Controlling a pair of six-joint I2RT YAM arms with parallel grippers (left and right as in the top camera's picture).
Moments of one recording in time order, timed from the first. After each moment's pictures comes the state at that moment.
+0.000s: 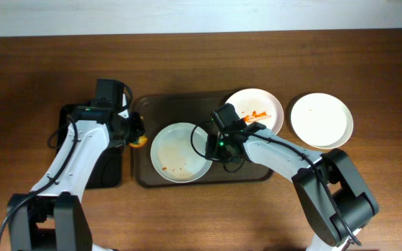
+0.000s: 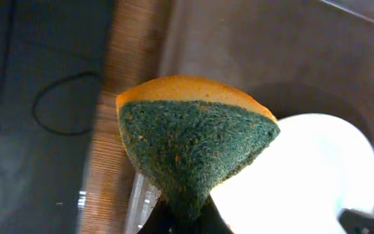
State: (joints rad) left arm -0.06 1.65 1.15 -0.76 0.10 -0.39; right arm 0.55 1.89 1.09 -0.42 -0.23 0.71
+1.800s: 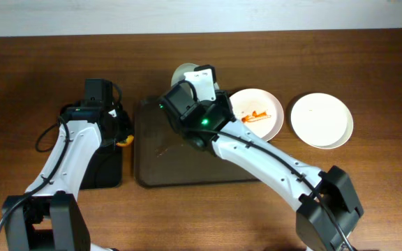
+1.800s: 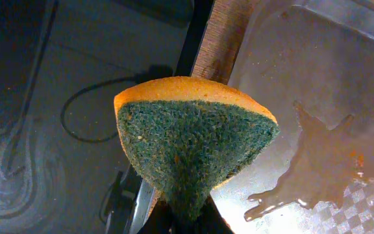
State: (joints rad) left arm 0.00 1.65 1.15 -0.75 0.01 -0.38; right arm 0.81 1.90 1.60 -0.72 0.91 0.39
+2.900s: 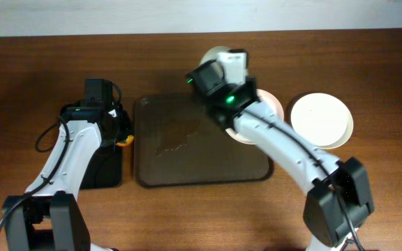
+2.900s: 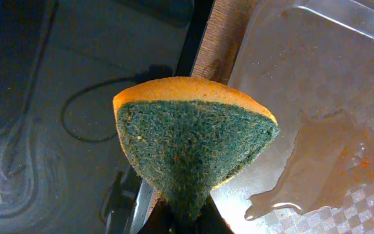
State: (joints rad) left arm 0.00 1.65 1.15 -0.75 0.01 -0.38; right arm 0.56 1.89 1.61 -0.75 0.84 0.46
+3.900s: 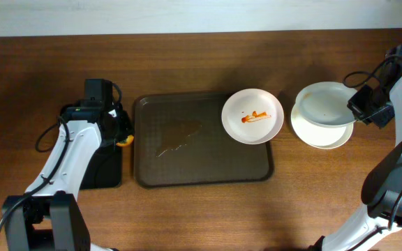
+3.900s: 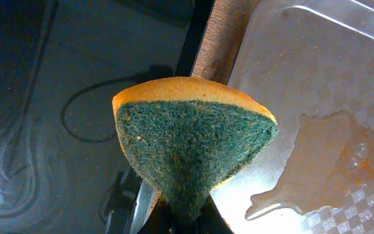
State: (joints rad) left arm 0.00 1.65 1.15 -0.75 0.01 -0.38; right arm -0.38 1.97 1.69 -1.17 0.02 0.47
